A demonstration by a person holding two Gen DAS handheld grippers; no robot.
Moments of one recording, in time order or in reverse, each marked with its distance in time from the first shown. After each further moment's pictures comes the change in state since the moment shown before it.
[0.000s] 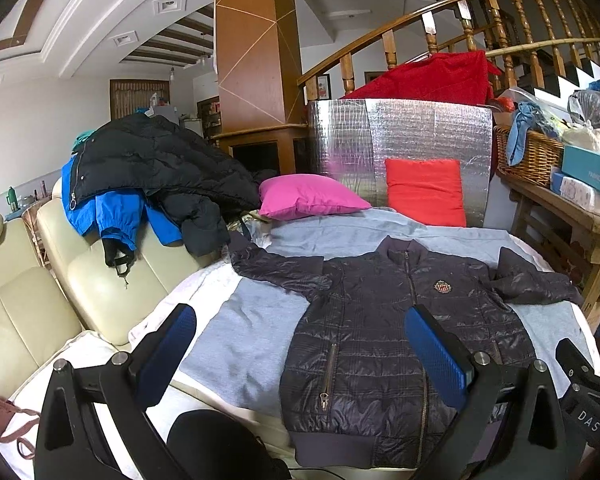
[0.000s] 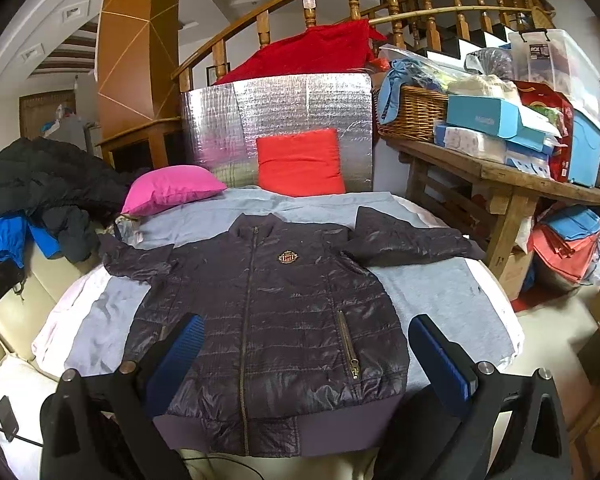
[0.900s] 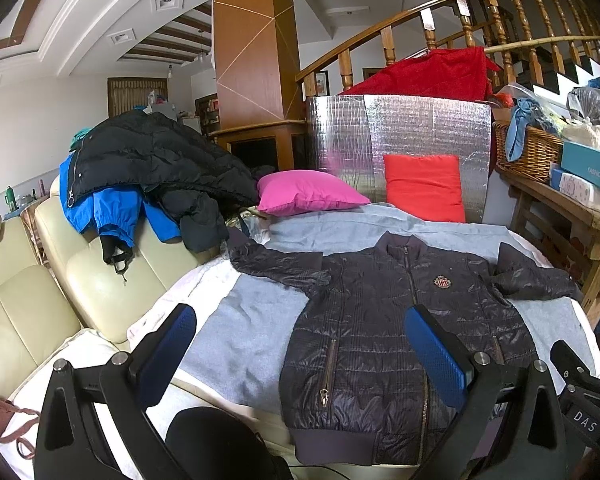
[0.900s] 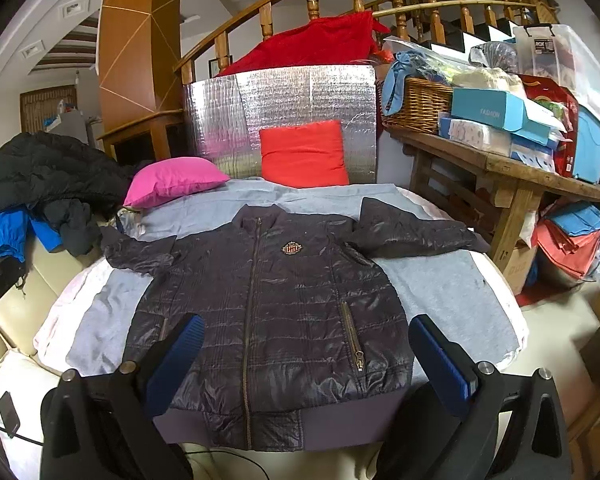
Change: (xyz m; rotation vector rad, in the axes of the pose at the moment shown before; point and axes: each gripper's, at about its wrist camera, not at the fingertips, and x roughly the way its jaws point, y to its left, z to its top) left arm 0.003 0.001 -0.004 0.004 0.014 -0.005; right arm 0.006 0.003 -0.004 -0.003 0.030 0.012
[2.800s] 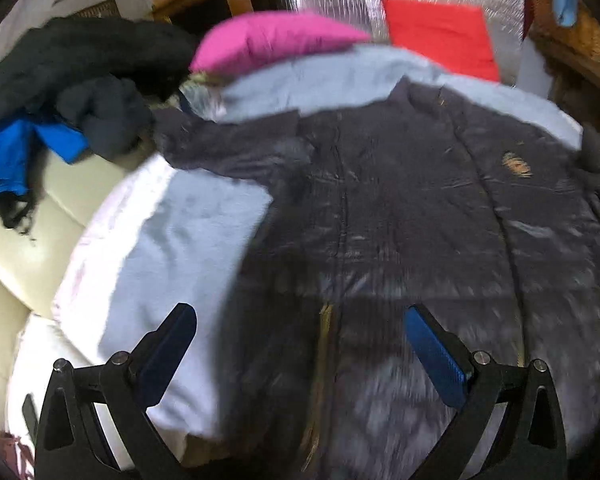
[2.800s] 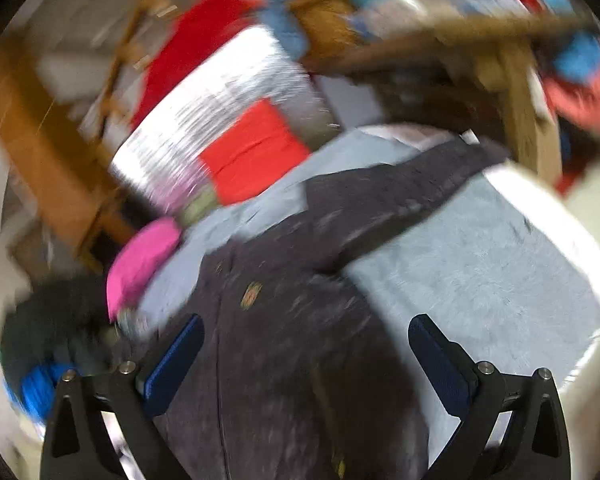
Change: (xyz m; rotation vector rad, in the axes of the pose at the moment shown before) left arm 0.321 -0.066 -0.060 0.118 0.513 0.014; right arm 0.221 -0.237 0.041 0.694 0.104 0.189
